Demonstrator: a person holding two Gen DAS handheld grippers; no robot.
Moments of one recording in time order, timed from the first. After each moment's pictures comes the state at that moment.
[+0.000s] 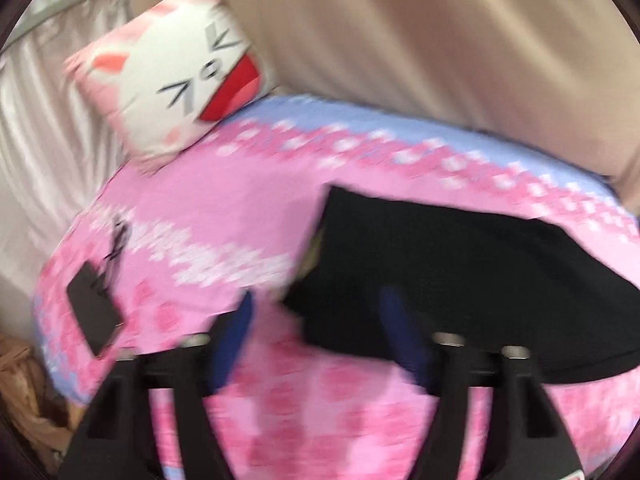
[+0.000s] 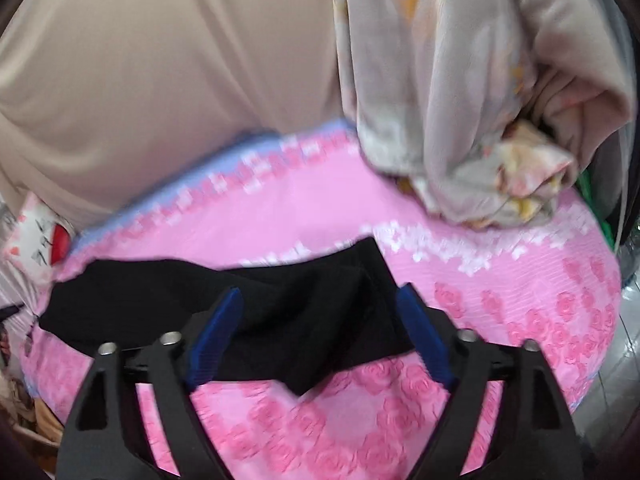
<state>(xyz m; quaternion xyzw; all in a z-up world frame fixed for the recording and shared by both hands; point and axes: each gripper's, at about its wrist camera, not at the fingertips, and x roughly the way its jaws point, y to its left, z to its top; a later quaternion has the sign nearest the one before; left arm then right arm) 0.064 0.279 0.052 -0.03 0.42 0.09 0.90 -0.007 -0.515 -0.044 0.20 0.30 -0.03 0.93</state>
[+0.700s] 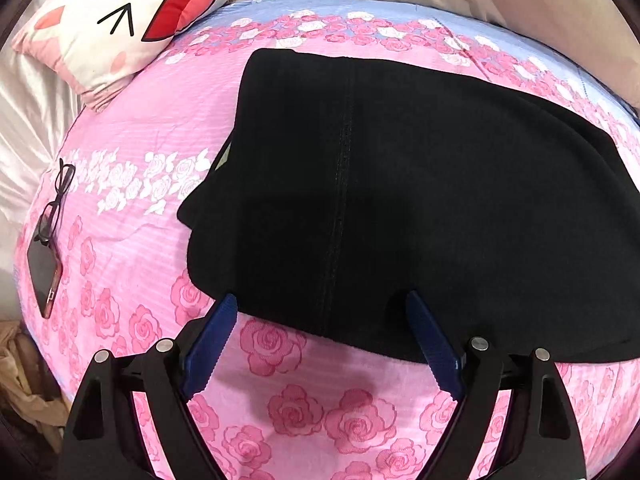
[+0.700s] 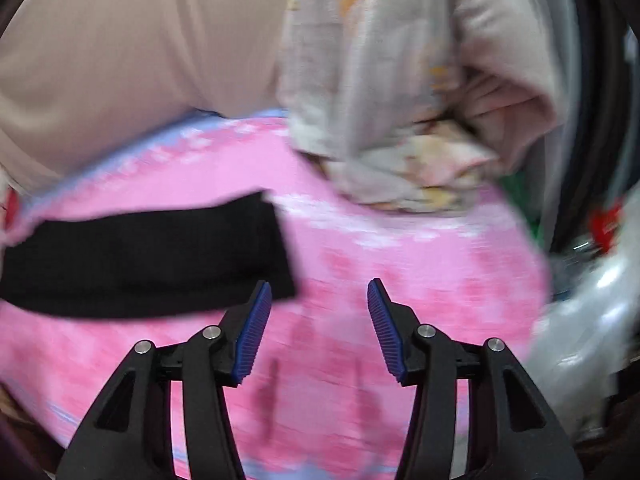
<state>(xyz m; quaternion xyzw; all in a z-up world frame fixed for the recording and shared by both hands) 0.101 0.246 -0.046 -0.01 0.56 0.10 0.82 -0.055 -0.534 -0.049 0.16 0.31 -0.08 0.93</state>
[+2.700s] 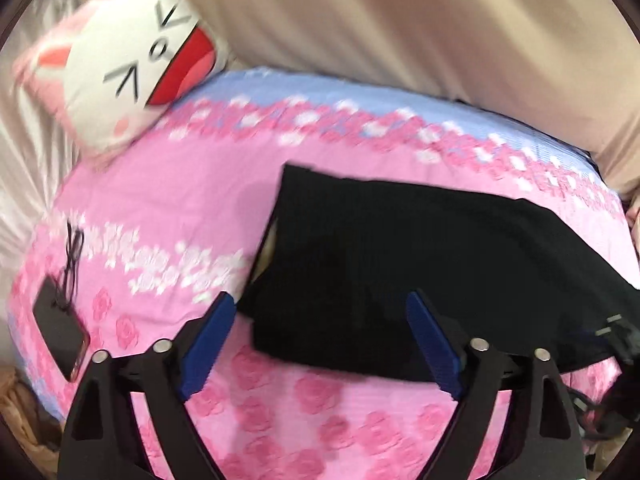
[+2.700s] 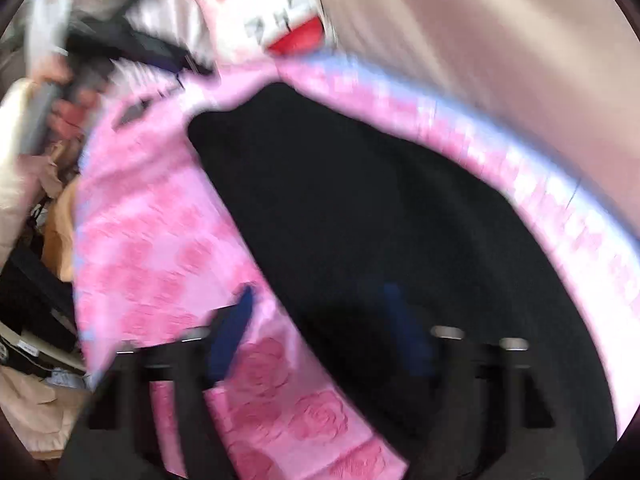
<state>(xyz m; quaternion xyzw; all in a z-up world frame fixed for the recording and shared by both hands) 0.102 0.278 0.040 -0.01 0.47 0.04 0.88 0.115 0.032 -0.038 -0.15 0.36 0.34 0.86</state>
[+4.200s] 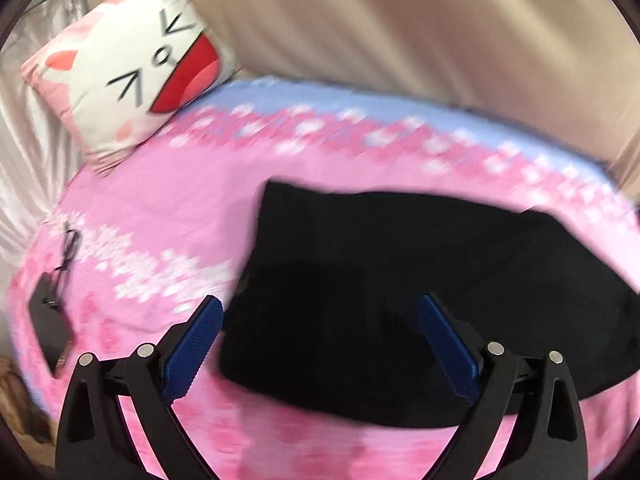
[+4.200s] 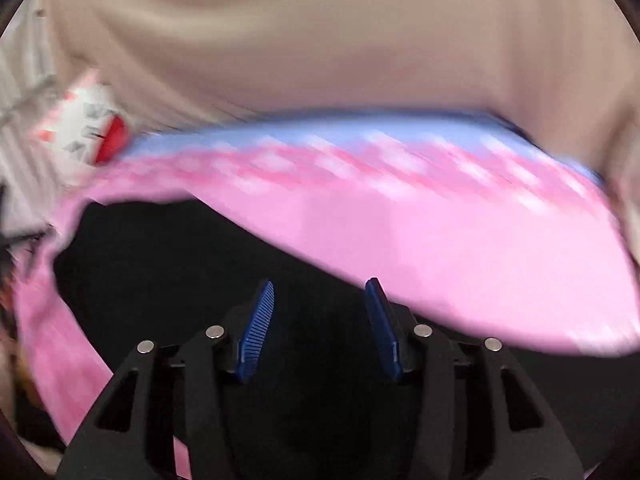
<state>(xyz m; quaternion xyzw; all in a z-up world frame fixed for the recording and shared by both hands) 0.113 0.265 0.020 -0.03 0.44 0.06 0.90 0.125 -0.231 -0.014 0.05 0.34 0.09 0.94</state>
